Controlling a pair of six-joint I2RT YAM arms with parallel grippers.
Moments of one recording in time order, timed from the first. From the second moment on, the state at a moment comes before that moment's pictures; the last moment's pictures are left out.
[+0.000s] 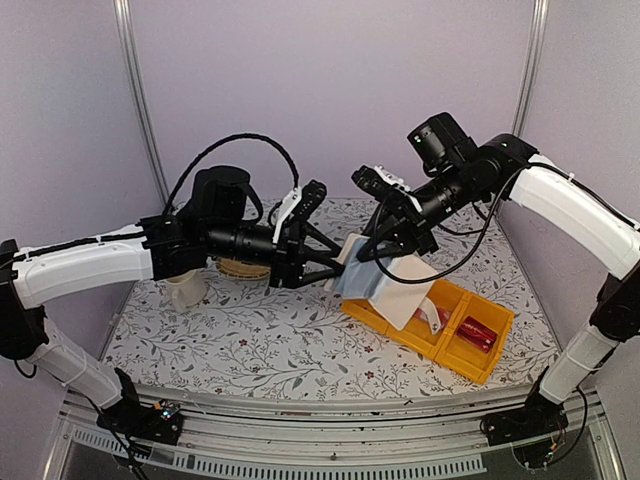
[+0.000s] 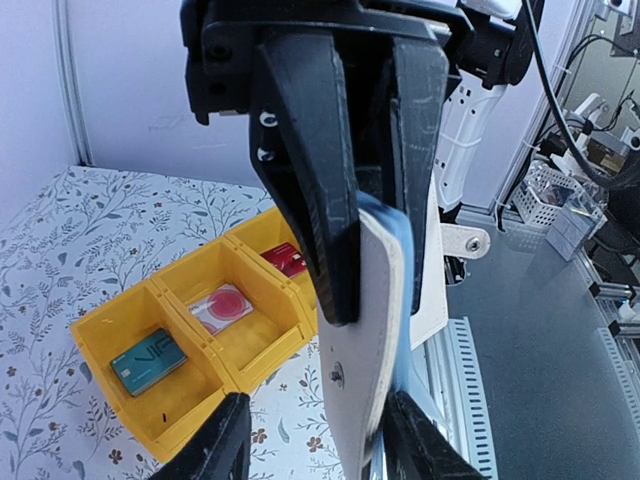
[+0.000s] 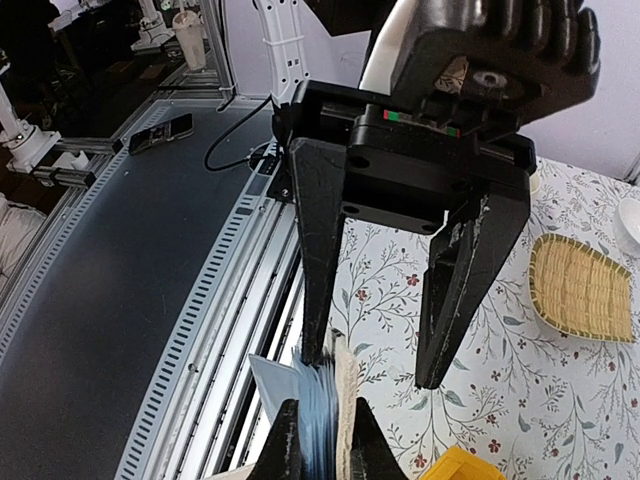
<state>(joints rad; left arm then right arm) -0.92 1.42 1.17 -0.05 0.59 0.02 0.78 1.62 1.76 -1.02 -0.89 -0.72</state>
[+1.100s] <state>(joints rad) -0.95 1.32 0.91 0.07 0.11 -0.15 0.78 1.59 1.36 -0.28 -0.64 -0.46</state>
